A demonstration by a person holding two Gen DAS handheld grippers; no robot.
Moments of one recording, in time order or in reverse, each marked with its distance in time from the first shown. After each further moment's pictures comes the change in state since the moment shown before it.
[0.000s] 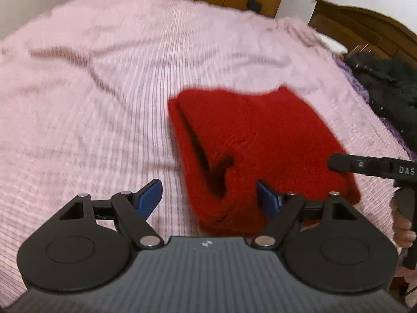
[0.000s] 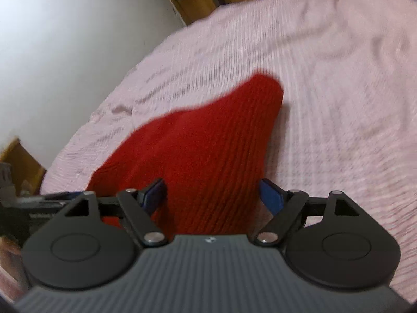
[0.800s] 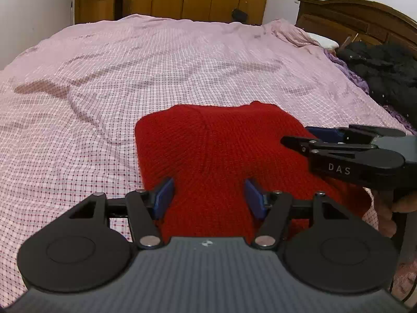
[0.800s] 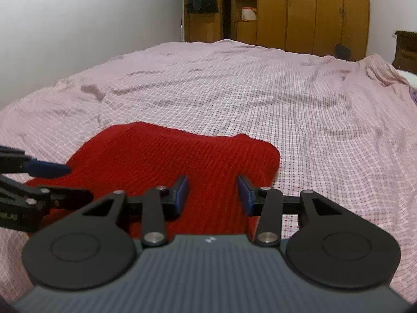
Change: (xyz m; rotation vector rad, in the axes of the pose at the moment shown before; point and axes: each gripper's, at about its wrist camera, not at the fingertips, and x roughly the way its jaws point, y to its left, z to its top) left arm 0.035 -0.027 0.002 0.112 -0.063 0.023; right arm 0.078 0.042 -0.008 -0.322 -0.079 -0.200
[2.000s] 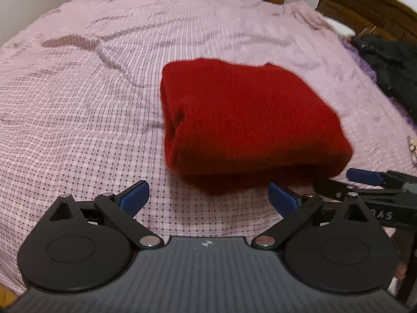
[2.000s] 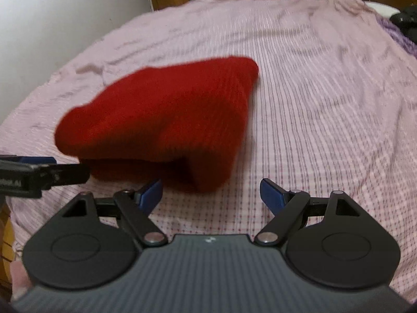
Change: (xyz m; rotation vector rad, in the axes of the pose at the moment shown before) left arm -0.054 -0.009 -0.041 -0.092 0.153 0.068; right arm -0.071 0.013 -0.055 0.208 0.226 -0.057
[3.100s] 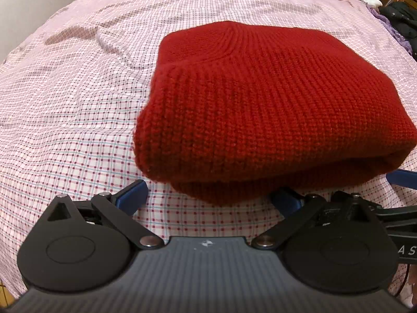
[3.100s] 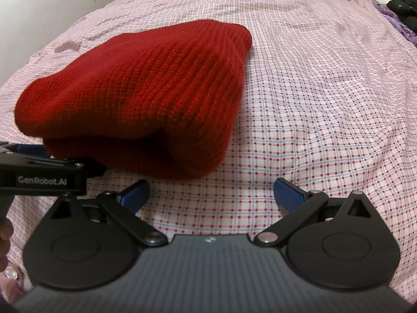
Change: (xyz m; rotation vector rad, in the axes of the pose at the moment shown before) left arm 0.066 -0.022 0.006 0.050 0.073 0.162; right arm 0.033 0.006 -0.010 -0.022 0.069 -0.066
